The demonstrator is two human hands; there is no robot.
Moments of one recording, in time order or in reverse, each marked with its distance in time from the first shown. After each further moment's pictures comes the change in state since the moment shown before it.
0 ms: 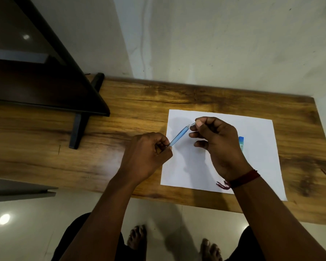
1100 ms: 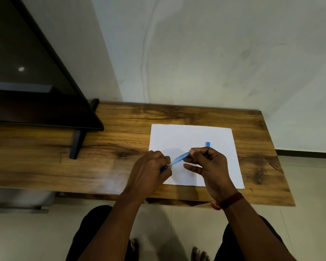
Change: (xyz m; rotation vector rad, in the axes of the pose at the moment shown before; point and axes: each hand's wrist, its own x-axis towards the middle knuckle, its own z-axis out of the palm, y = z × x) left_hand -0.040 0.048 0.030 0.270 0.002 0.313; right_hand -0.069 0.008 -0.057 0.175 0.062 0.011
